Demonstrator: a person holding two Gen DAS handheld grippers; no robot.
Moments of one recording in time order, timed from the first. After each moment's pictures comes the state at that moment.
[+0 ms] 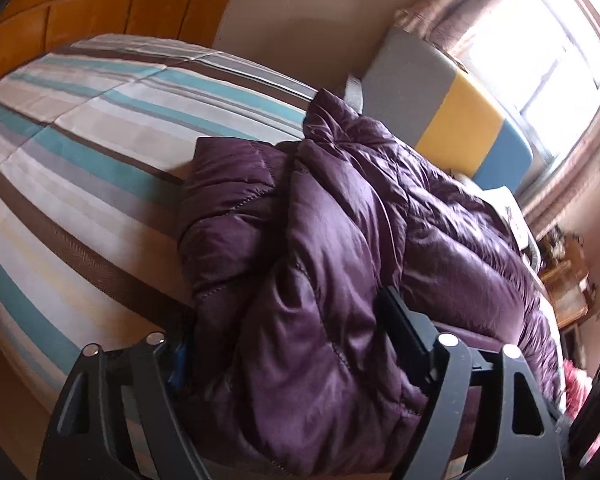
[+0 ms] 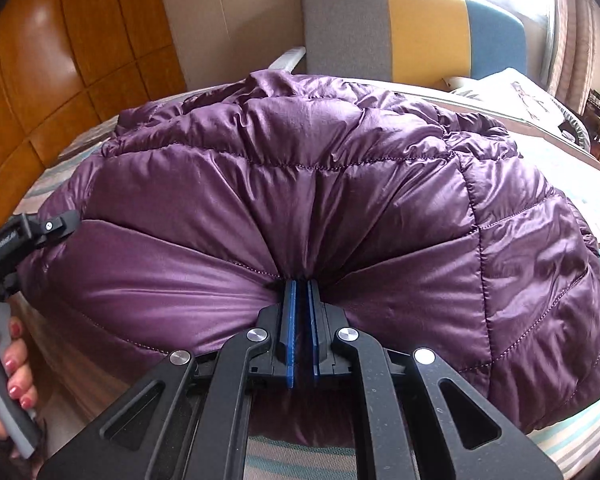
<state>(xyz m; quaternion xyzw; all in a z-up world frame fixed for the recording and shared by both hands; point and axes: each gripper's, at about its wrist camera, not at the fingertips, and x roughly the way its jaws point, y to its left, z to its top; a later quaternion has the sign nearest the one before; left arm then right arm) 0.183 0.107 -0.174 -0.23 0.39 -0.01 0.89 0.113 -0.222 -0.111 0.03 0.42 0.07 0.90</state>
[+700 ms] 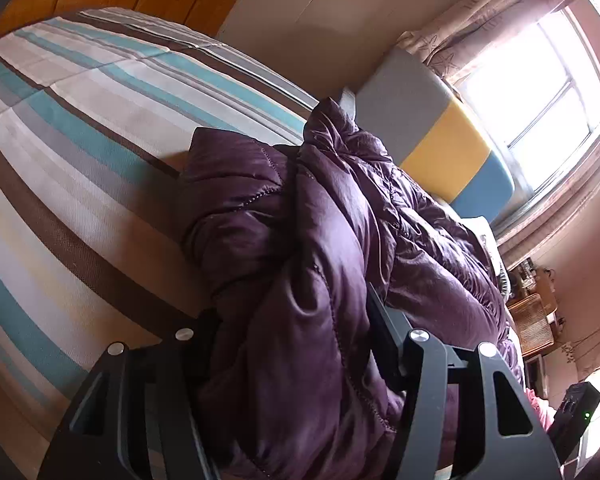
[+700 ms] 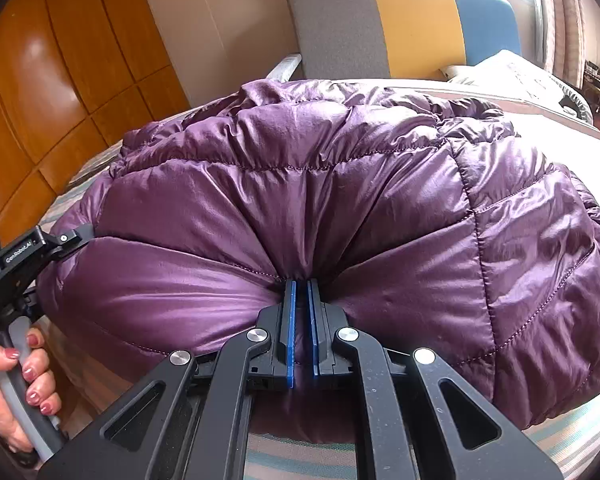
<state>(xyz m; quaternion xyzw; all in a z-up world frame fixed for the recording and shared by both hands) 0.185 0.112 -0.183 -0.30 0.37 -0.04 0.88 0.100 -0.250 -0.107 0.08 0.41 0.09 0.90</state>
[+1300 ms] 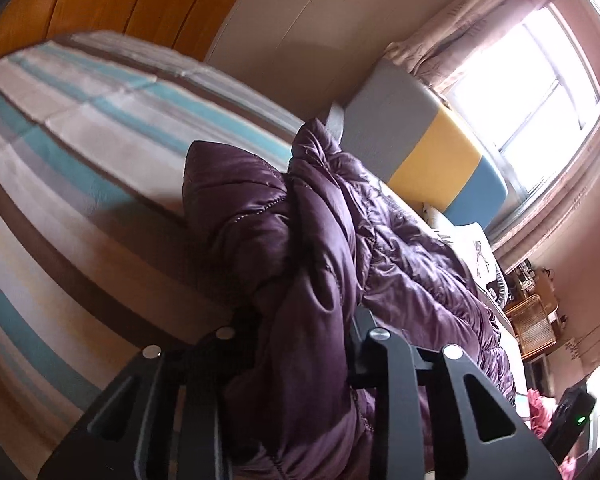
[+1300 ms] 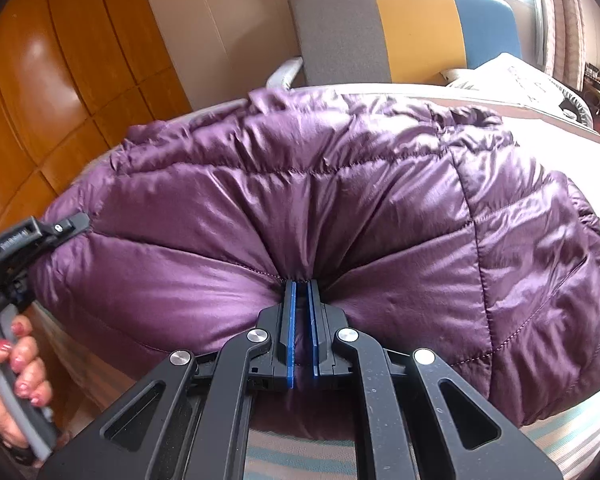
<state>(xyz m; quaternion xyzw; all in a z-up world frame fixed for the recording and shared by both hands) 0.180 0.110 -0.157 -0.27 0.33 -0.04 0.90 0.097 -0.252 -0.092 0.09 0.40 0.09 0.91</state>
